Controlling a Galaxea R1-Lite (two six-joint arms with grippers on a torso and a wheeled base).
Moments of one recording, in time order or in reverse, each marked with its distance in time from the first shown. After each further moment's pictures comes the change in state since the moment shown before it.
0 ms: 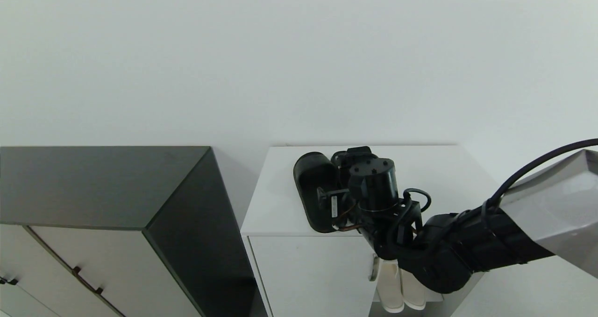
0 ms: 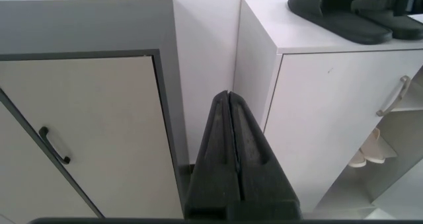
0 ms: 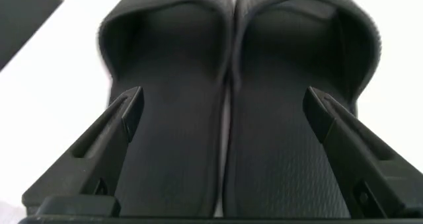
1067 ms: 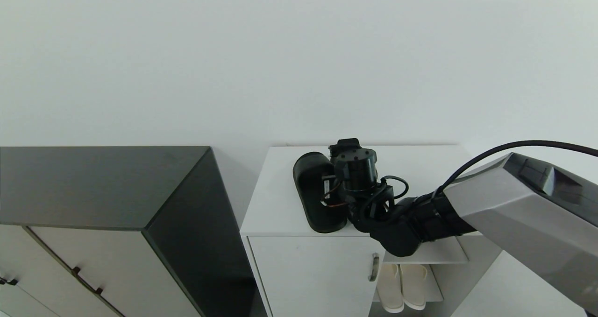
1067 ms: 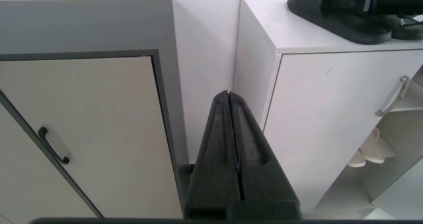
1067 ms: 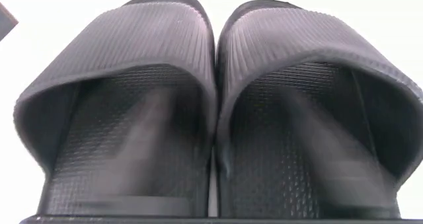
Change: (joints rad) left arm 0.000 0.000 0.000 0.000 0.000 -0.002; right arm -0.061 0.188 -0.277 0.040 -0.001 -0.043
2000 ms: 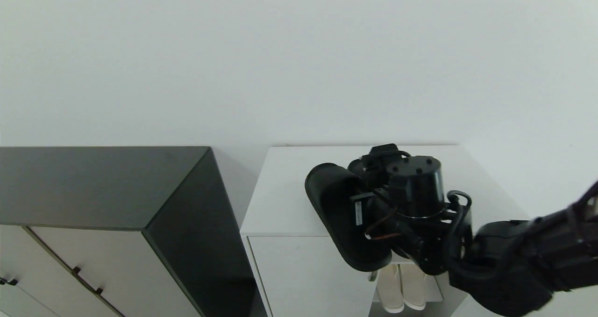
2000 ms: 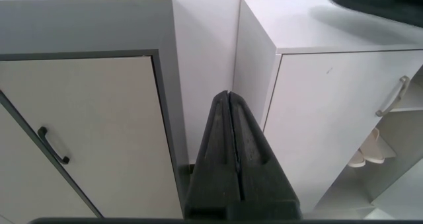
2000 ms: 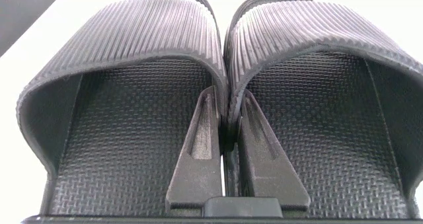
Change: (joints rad) left arm 0.000 0.000 0.000 0.000 0.000 0.000; right arm 0.079 -0.394 0.491 -0.039 0.028 -0.004
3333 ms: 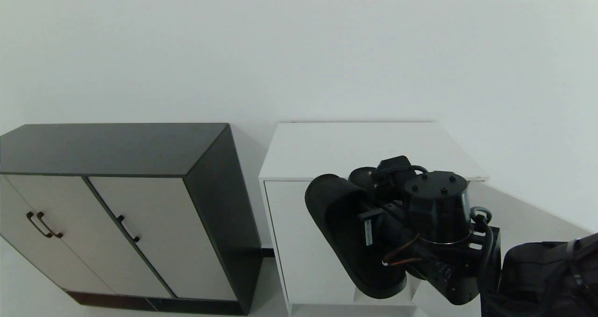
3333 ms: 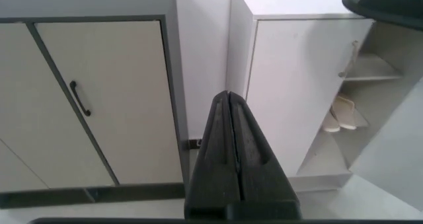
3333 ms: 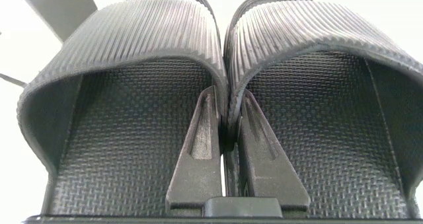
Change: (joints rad) left arm 0.000 0.000 0.000 0.000 0.002 -0.002; right arm 0.041 -0.066 0.123 -0.040 0.008 -0.003
